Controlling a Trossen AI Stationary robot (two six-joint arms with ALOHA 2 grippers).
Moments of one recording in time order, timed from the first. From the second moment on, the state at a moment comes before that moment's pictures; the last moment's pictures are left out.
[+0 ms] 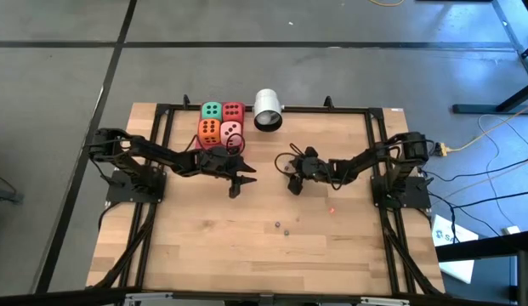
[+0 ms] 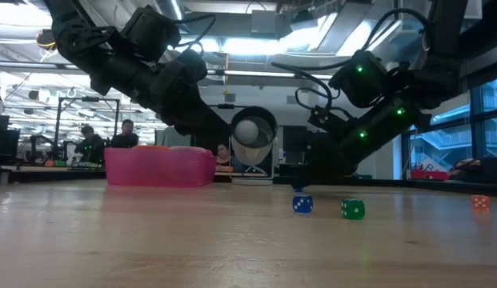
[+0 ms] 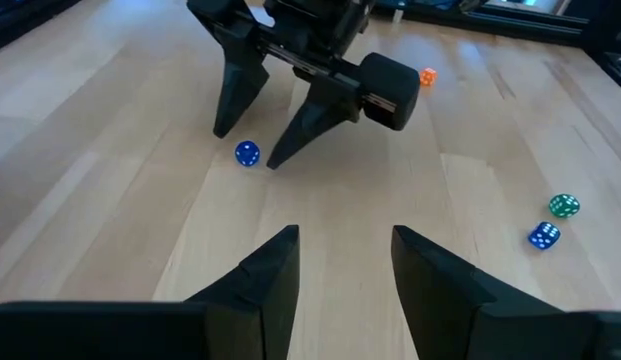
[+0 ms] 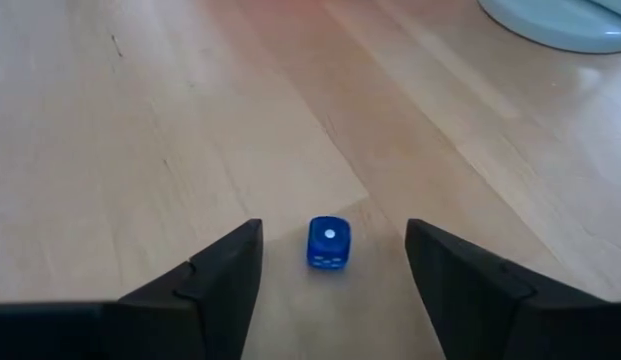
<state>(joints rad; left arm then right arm) 0.15 1.48 0.53 0.58 0.09 -0.09 -0.07 1.79 0.52 0.61 0.31 0.22</state>
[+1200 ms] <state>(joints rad) 0.15 1.48 0.53 0.58 0.09 -0.11 -0.07 1.89 0.59 0.63 0.27 0.23</state>
